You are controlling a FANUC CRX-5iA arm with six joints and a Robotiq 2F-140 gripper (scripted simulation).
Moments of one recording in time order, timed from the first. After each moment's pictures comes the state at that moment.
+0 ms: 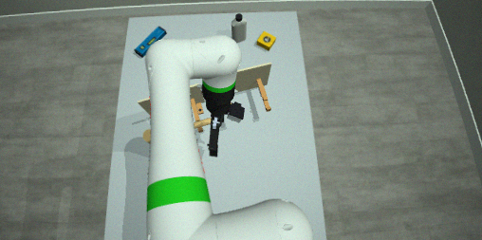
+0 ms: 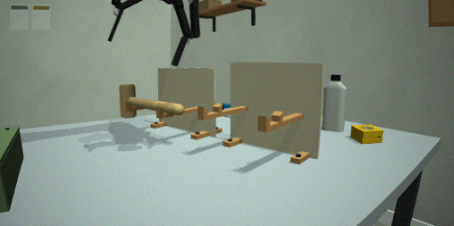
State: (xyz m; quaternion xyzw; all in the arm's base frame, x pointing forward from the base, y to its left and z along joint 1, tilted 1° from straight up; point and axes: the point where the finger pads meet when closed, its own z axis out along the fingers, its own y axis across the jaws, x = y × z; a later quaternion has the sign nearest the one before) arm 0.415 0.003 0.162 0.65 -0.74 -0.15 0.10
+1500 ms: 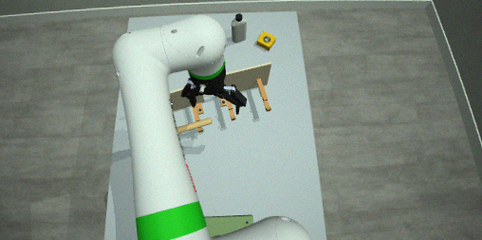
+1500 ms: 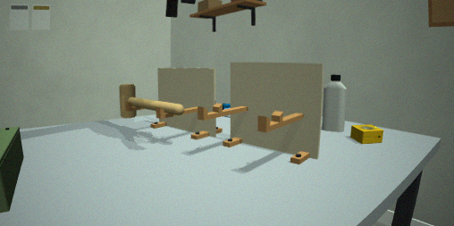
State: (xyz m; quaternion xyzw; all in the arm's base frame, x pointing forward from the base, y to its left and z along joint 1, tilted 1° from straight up) arm 0.492 0.000 0.258 1.00 -0.09 -0.02 0.00
